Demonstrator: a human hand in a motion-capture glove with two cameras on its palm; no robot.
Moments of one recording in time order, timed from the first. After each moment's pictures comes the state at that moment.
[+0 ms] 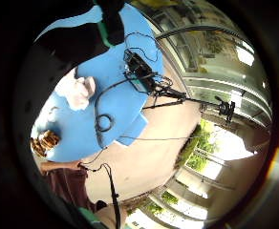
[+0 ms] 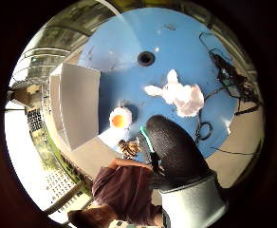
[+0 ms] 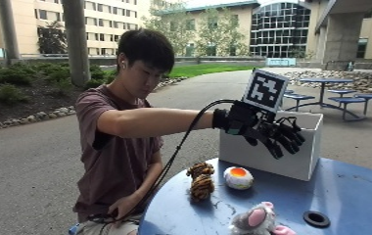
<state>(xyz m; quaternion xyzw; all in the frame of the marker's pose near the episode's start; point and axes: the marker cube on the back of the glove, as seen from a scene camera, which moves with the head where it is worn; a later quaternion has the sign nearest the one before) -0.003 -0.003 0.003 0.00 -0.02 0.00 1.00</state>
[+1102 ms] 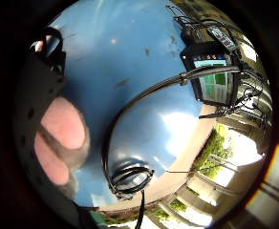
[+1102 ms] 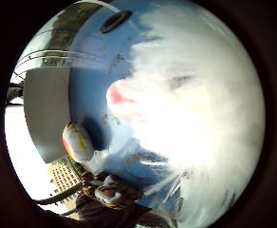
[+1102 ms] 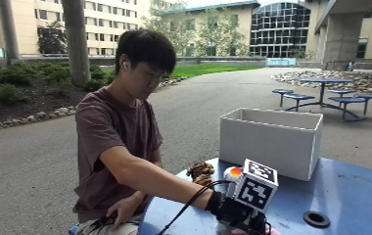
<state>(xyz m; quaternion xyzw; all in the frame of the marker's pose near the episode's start) -0.040 -0.057 0.224 0.00 -0.11 -0.06 0.99</state>
